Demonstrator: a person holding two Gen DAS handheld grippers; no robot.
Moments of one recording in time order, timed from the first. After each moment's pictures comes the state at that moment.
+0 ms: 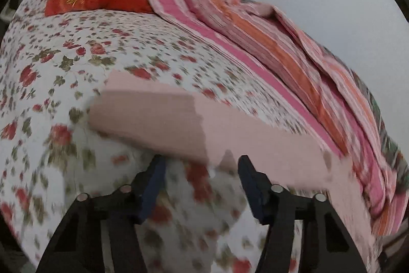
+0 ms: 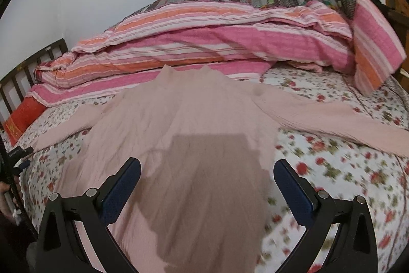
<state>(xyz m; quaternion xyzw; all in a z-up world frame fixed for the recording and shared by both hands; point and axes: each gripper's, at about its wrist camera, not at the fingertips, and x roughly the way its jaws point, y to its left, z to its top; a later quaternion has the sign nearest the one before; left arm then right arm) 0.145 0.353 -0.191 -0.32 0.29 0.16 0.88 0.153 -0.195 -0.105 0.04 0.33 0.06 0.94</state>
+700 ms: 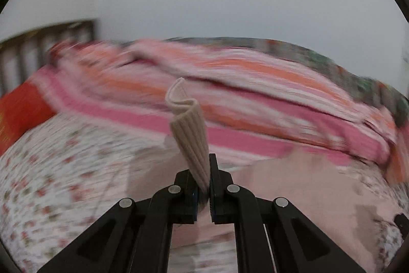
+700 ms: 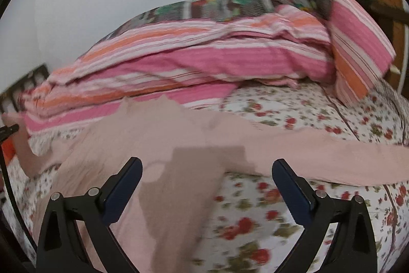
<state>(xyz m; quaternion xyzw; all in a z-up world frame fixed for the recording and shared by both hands) 0.267 0.138 -0.045 -0.08 0.26 0.05 0.96 0.191 -0.303 -0.099 0.10 0.29 0.00 0.95</state>
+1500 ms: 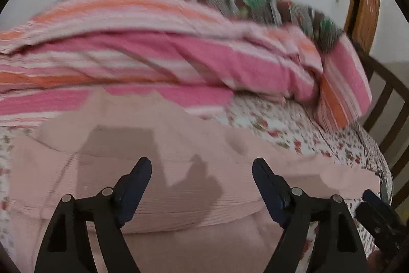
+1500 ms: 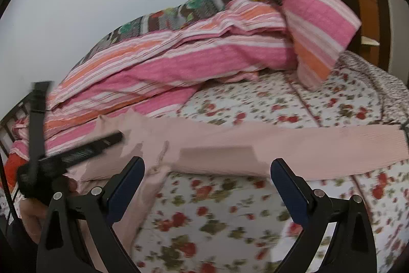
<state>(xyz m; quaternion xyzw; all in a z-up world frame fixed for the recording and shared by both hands) 0.291 -0.126 -0.108 -0.05 0.33 -0.15 0.93 0.176 -0.357 -0.103 0.14 0.29 -0.01 0.95</state>
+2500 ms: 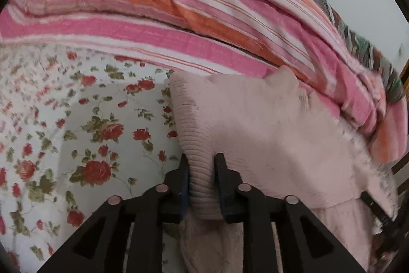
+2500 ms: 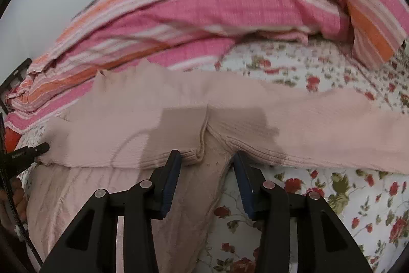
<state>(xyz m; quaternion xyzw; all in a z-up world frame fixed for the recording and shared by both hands) 0.315 0.119 -0.171 -0.15 0.41 -0.03 0.90 0.256 -0.279 -0.161 0.10 0.39 0.01 0.91</state>
